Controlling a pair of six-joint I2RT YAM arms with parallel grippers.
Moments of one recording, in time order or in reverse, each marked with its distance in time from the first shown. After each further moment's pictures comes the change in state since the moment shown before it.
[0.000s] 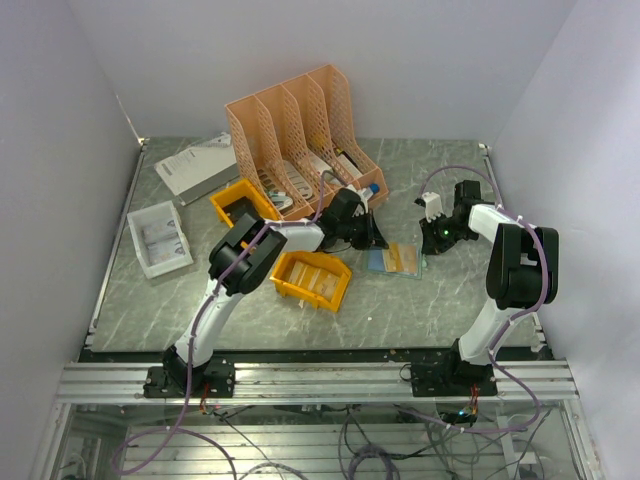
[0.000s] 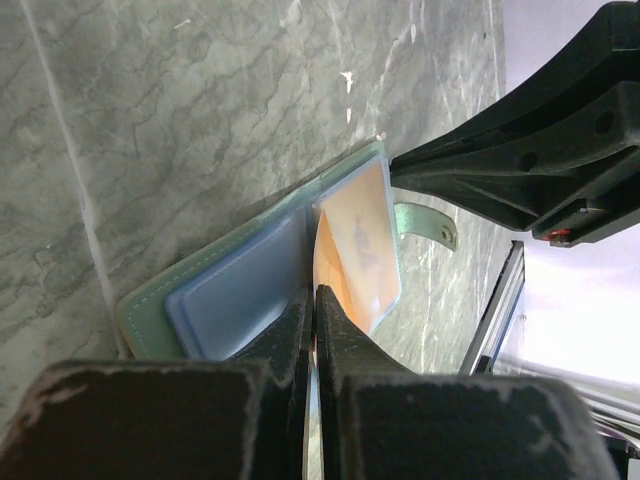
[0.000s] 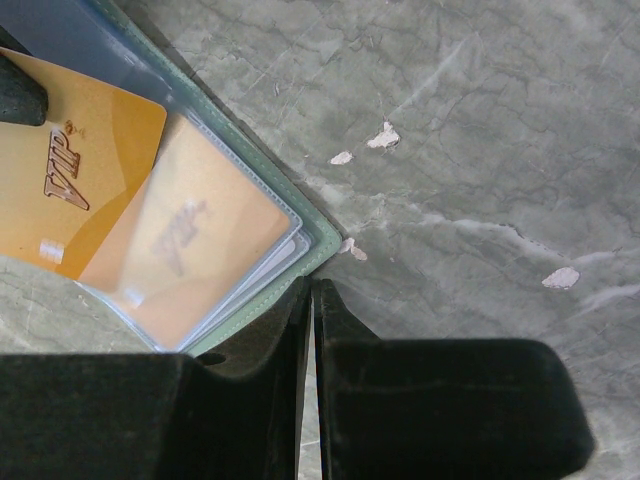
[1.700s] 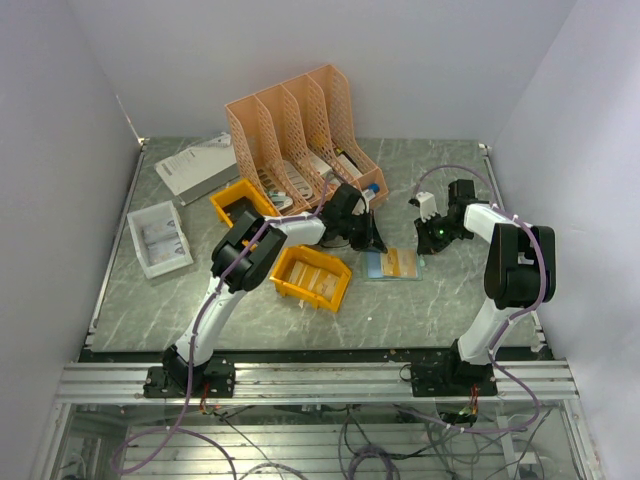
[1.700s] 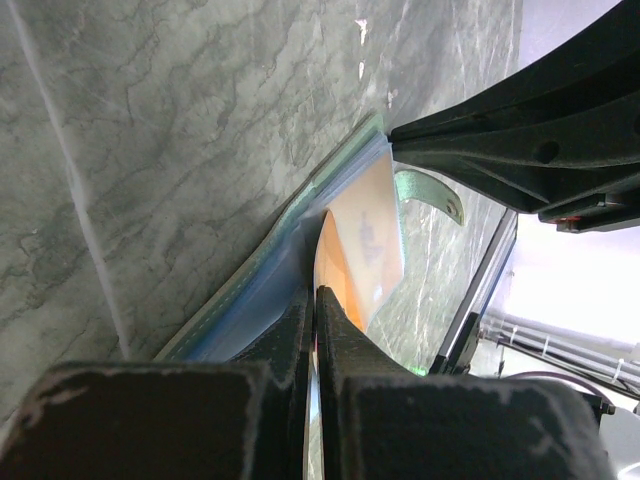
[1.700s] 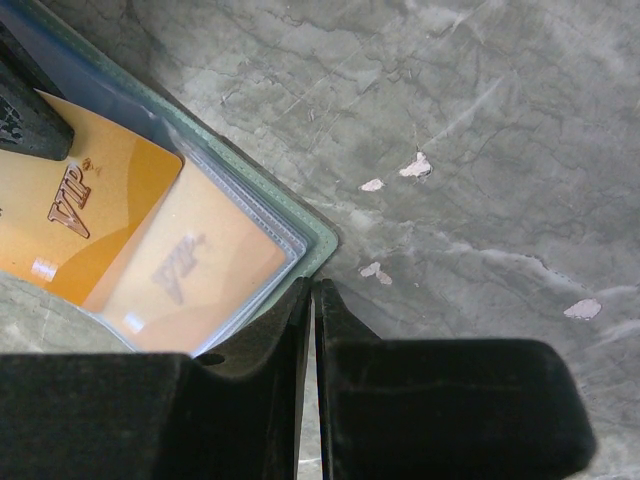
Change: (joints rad) left arm 0.021 0.043 0.106 -0.187 0.125 0.025; right arm 0.039 0.005 0.005 0.003 -0.001 0.005
